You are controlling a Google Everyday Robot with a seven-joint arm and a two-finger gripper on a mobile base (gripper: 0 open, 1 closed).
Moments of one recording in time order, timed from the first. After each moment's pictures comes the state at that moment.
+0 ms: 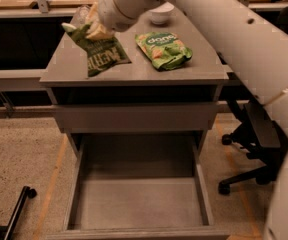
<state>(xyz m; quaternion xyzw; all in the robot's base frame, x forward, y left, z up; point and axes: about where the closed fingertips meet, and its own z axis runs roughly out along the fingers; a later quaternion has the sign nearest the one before) 0.673 0.128 0.983 -0.75 0.49 0.02 0.44</state>
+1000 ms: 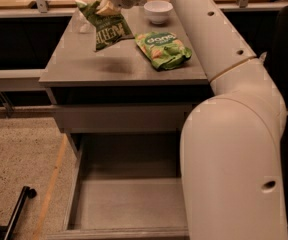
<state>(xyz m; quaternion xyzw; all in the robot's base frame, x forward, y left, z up) 0.789 0.115 1.000 -0.73 0.50 -0.01 0.47</state>
